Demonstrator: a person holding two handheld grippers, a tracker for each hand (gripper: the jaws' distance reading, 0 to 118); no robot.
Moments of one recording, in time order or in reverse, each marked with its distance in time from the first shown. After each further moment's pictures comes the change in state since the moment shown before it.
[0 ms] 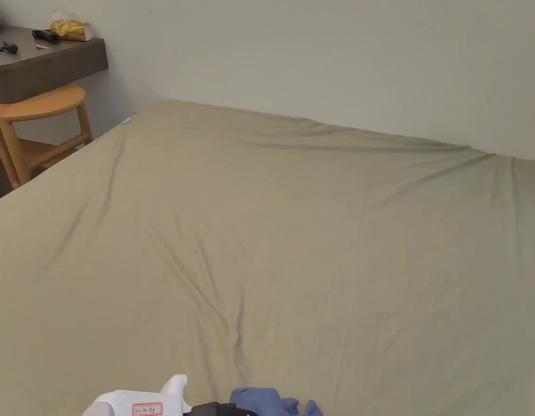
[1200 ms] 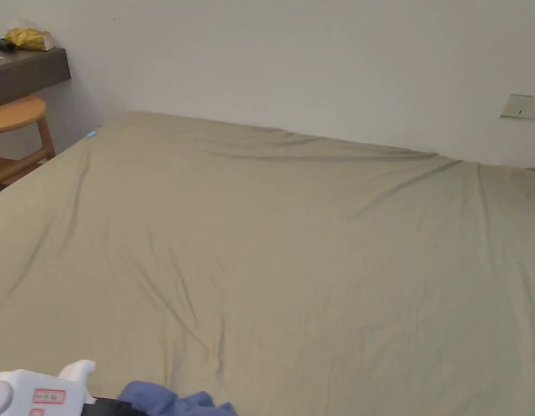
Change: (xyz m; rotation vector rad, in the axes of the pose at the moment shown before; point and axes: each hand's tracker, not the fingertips) left arm 0.003 0.107 0.139 0.003 0.475 -0.274; right arm -0.016 0.046 0.085 0.111 -0.031 -0.028
